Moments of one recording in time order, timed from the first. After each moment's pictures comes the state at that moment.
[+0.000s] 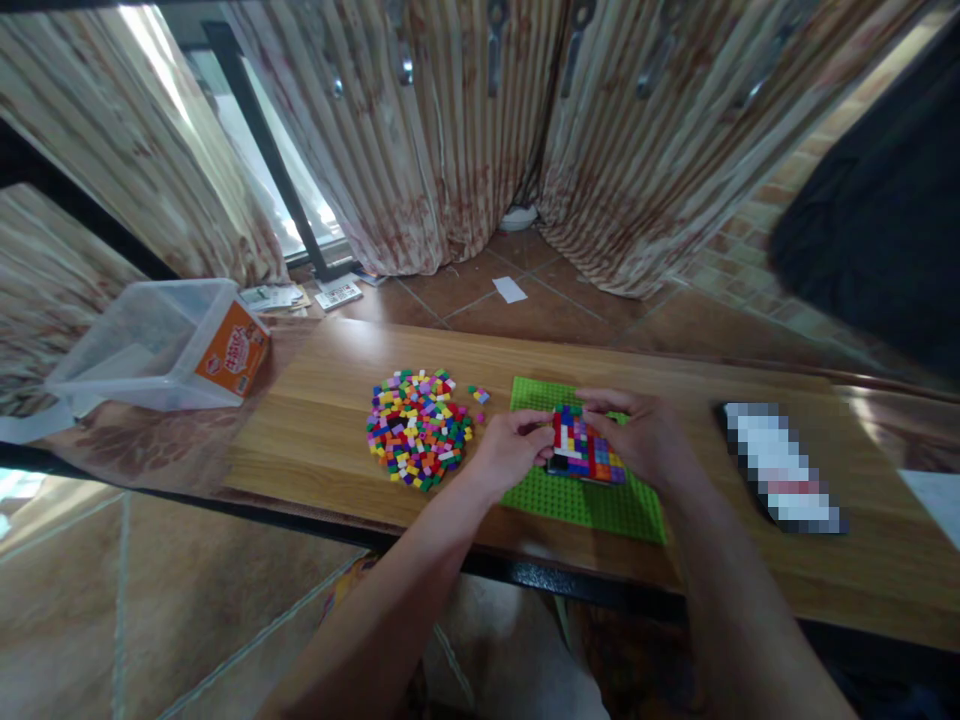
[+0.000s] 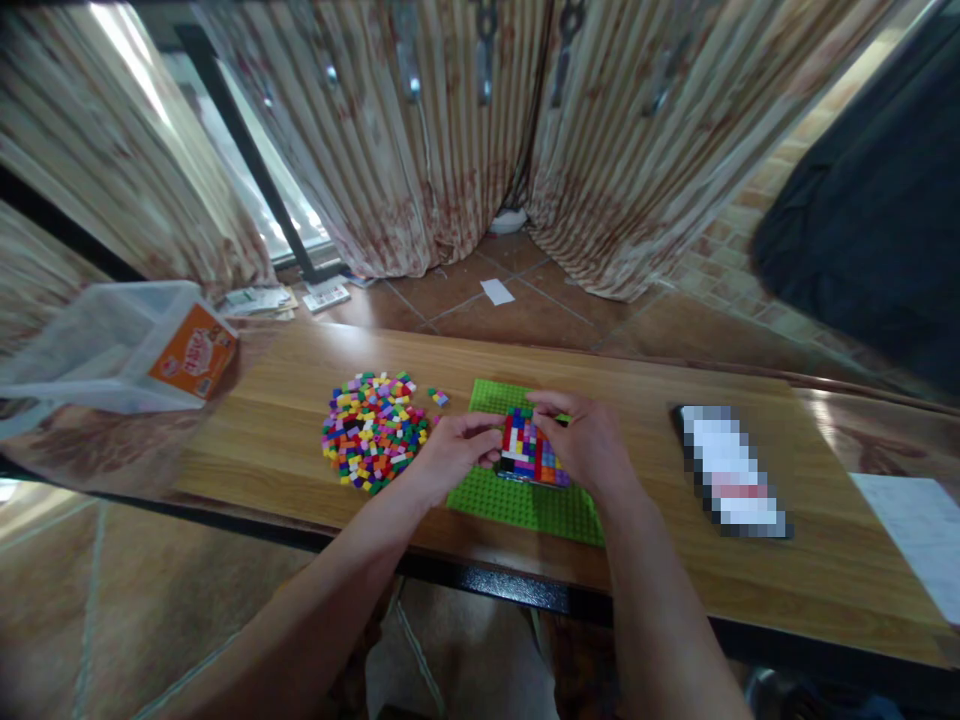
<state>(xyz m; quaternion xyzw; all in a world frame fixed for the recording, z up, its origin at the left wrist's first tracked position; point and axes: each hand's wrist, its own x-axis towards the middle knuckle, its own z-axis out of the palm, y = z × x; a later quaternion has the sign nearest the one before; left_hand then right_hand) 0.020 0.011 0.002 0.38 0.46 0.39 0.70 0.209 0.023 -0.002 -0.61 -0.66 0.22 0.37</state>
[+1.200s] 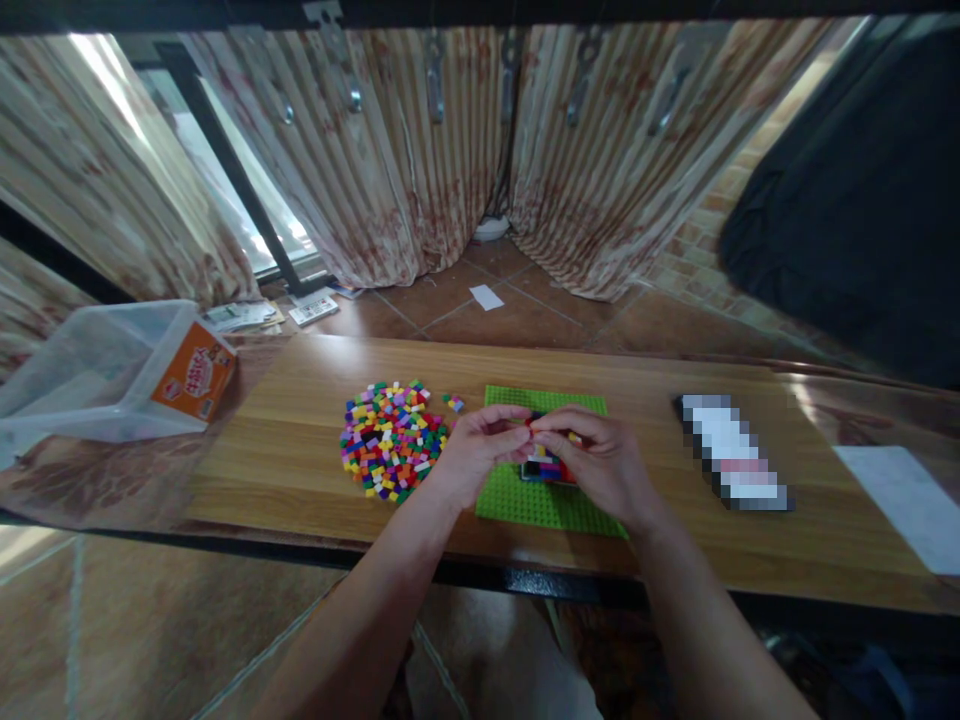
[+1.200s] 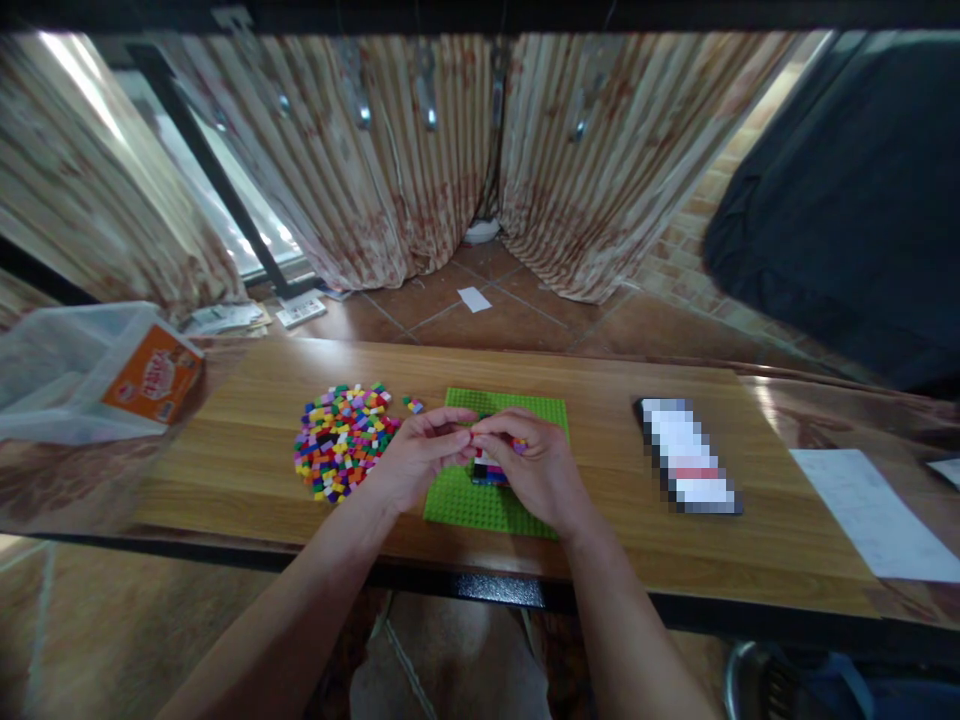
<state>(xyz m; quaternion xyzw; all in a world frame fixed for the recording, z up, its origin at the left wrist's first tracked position) 0.007 0.009 0.015 0.31 0.34 0.42 0.78 0.175 -0.015 0.028 -0.49 -0.65 0.33 0.47</state>
